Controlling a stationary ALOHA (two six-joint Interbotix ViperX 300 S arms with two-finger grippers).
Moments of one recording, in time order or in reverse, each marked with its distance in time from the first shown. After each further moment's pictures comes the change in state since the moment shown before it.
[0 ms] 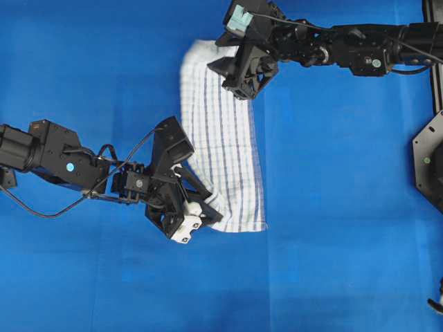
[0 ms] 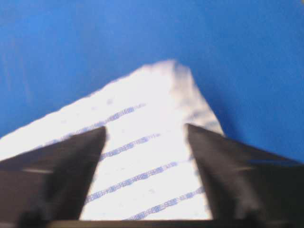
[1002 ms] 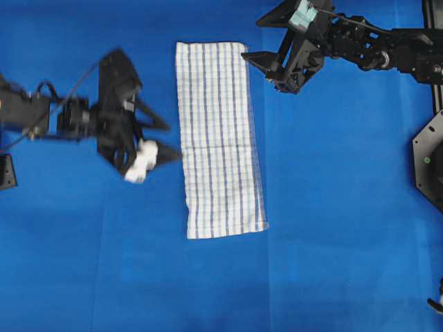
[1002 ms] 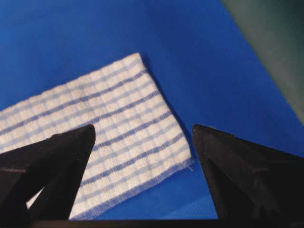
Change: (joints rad) left arm 0.276 -0.350 0.201 0.052 0.207 0.279; right arm -0.035 -0.255 0.225 -0.040 -0.100 0.008
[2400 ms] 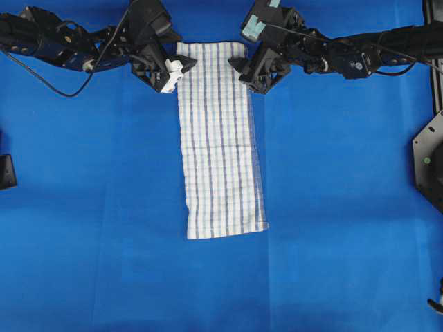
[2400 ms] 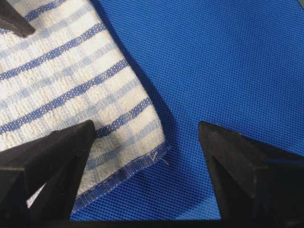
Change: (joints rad) left arm 0.385 0.436 -0.155 0.000 -0.261 0.371; right arm -0.052 0.413 -0.110 0.002 -0.141 -0.005
